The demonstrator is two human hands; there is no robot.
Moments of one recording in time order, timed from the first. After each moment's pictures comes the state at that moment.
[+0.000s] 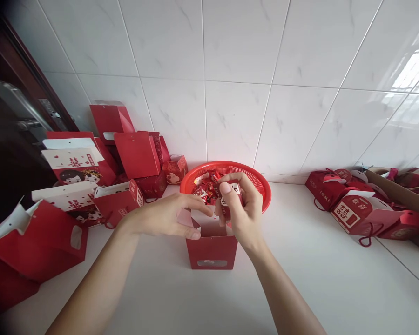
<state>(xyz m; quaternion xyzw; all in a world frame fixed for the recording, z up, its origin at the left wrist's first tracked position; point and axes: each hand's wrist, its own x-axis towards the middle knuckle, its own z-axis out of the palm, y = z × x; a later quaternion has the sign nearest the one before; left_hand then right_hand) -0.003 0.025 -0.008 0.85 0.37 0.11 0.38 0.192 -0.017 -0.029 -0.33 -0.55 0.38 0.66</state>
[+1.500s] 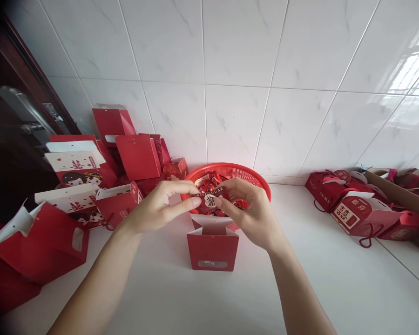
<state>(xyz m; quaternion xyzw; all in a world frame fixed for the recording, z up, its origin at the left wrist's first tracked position) 0.002 0.013 0.003 0.84 0.33 0.33 0.28 0.222 -0.020 -0.012 -0.37 -0.70 0.31 0.52</state>
